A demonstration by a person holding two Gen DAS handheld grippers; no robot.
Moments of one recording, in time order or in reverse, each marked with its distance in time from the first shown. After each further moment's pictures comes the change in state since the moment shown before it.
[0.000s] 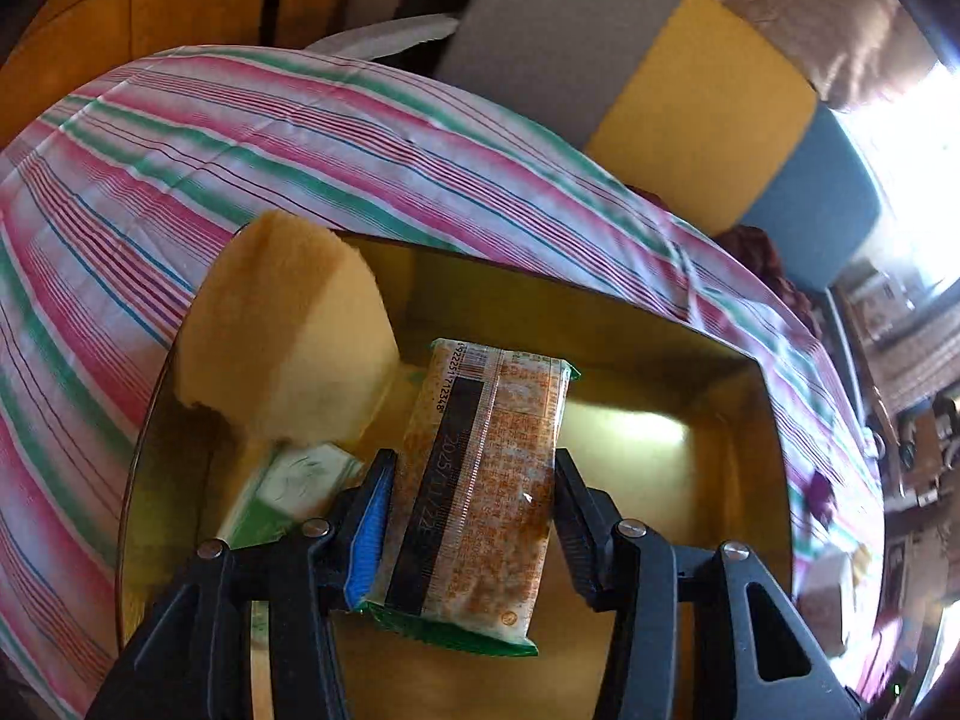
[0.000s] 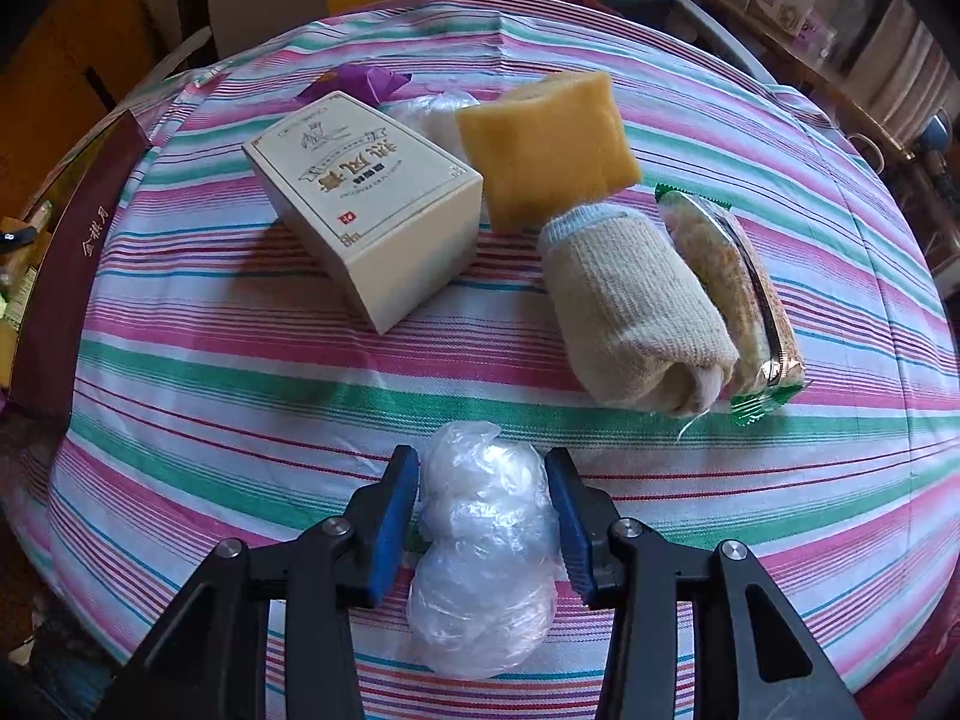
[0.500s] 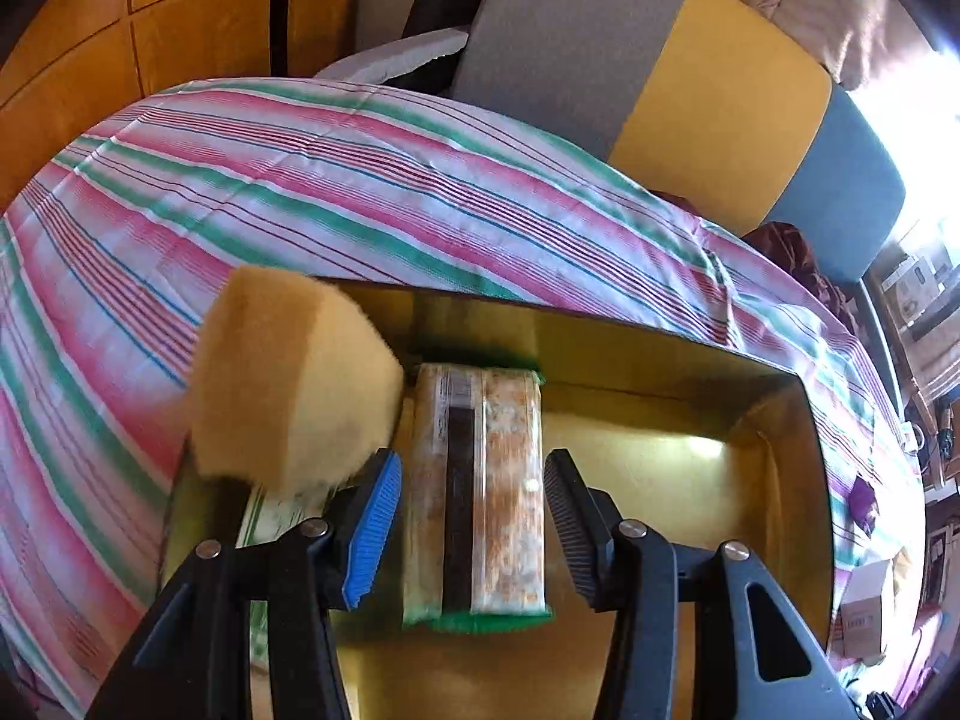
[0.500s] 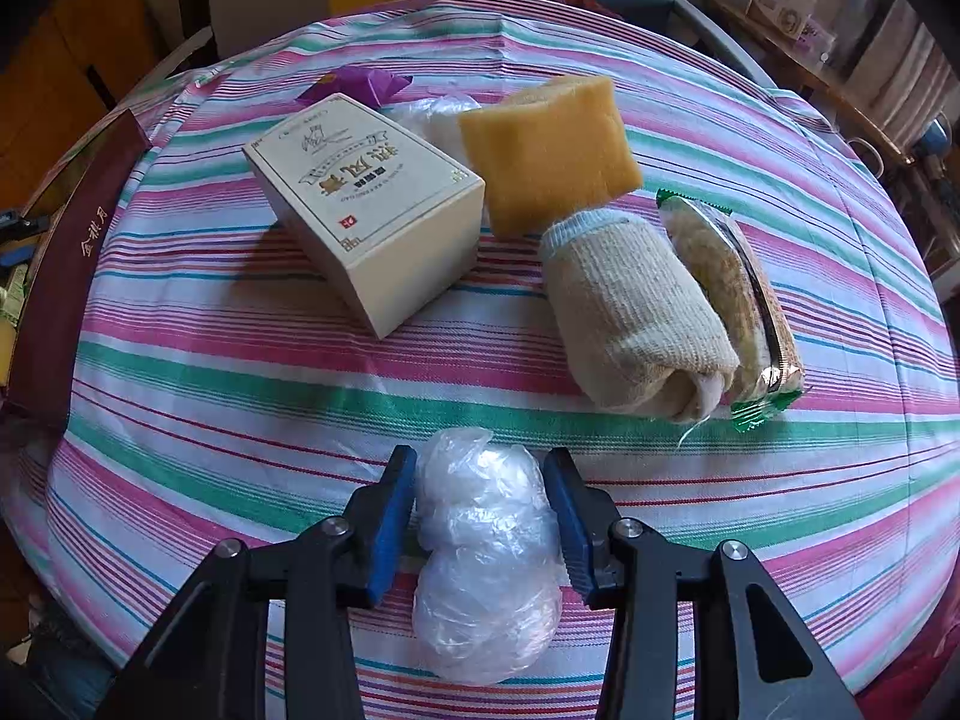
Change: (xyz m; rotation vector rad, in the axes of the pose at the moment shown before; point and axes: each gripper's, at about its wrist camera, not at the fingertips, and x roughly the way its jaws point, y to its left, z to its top) left arm -0.005 -0.004 0.009 0.056 -0.028 0.093; right arm 0.000 -0.002 -0.005 -0.003 -0.005 -0.005
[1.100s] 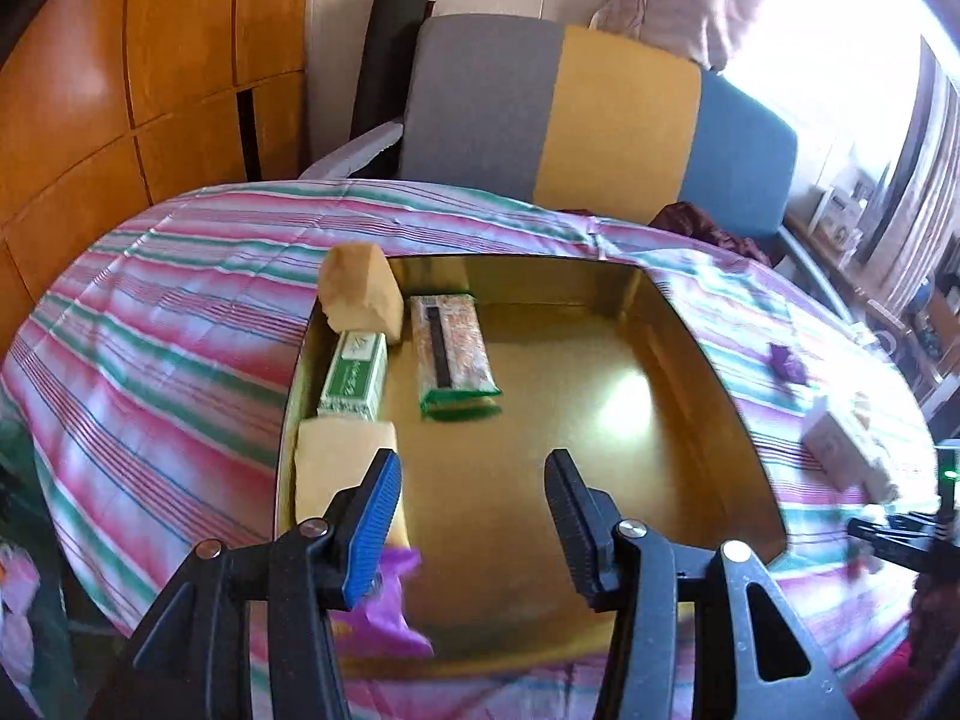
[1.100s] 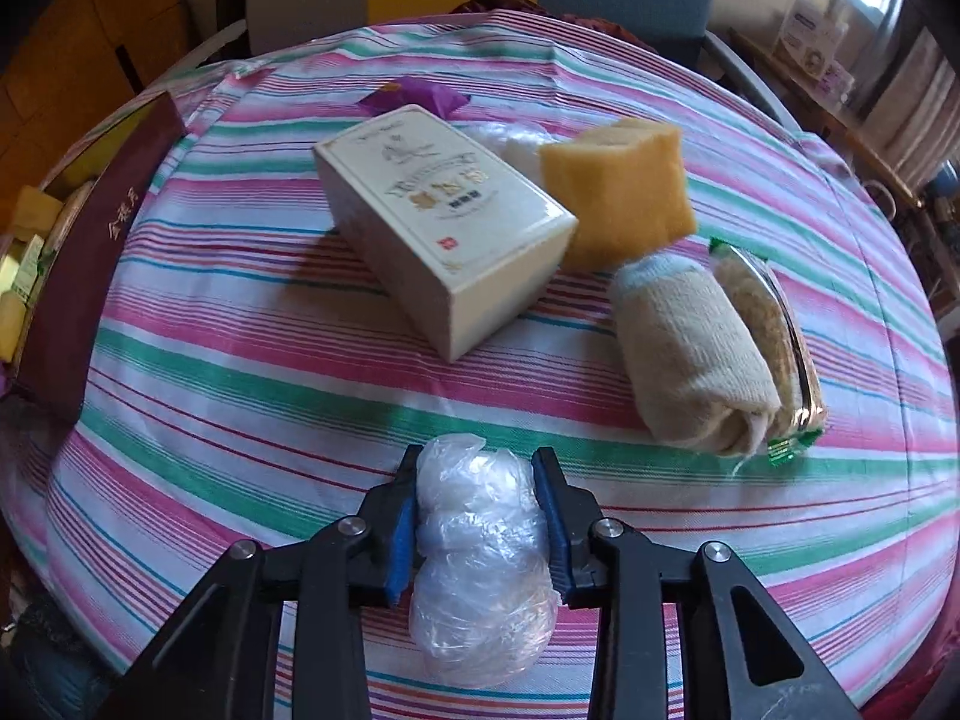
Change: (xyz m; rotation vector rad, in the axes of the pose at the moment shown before) left arm -0.130 0.000 -0.119 0.208 -0.206 -0.033; right arm -0.010 0.040 0.003 -0.076 -0.053 -0.006
